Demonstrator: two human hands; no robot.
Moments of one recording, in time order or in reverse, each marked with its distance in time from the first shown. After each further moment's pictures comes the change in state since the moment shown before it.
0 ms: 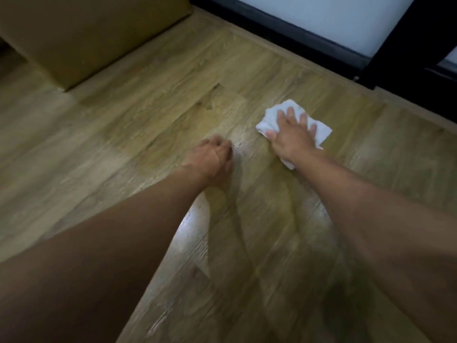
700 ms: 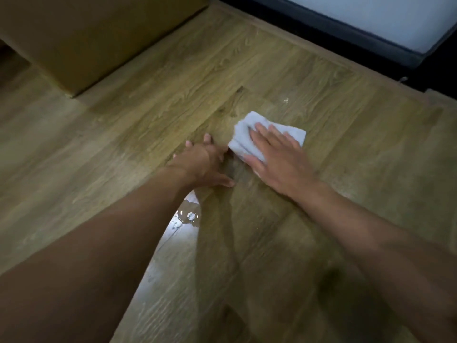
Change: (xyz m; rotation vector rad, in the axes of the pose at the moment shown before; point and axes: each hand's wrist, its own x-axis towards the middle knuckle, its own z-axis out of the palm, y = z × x) left_hand 0.026 -0.089 -0.003 -0.186 -0.154 -0.104; right_hand -0.011 -0.079 0.031 -0.046 0.174 -0.377
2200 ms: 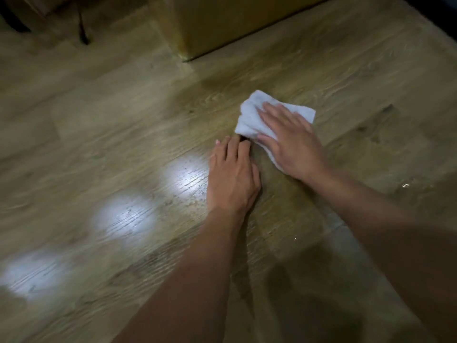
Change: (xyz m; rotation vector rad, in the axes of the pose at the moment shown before) left_hand -0.040 -0.151 0.043 -0.166 0.679 -0.295; right_hand 0.151 -0.188 0.046 0.117 -0.069 -0.296
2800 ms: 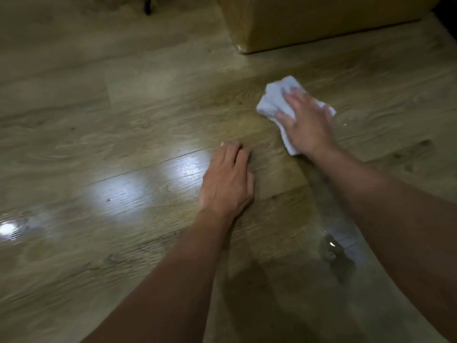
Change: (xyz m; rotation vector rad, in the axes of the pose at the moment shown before) left_hand -0.037 -0.069 -0.025 -0.112 0.120 -0.076; right_hand 0.066 -0.045 0.005 0.040 -0.088 0.127
